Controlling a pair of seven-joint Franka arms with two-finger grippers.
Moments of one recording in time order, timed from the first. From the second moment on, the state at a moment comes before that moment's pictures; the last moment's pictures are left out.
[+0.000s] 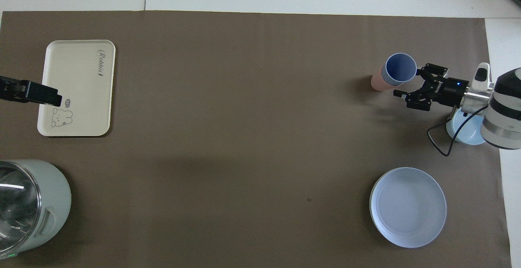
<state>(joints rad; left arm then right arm) -0.03 0.01 -0.01 -1.54 -0.02 1.58 0.14 -0.19 0.46 -0.10 -1.87 1.29 2.07 -1.95</state>
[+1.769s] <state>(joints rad) -0.03 0.01 -0.01 -1.54 -0.02 1.58 0.14 -0.12 0.49 -0.10 -1.87 1.43 2.11 -2.05</state>
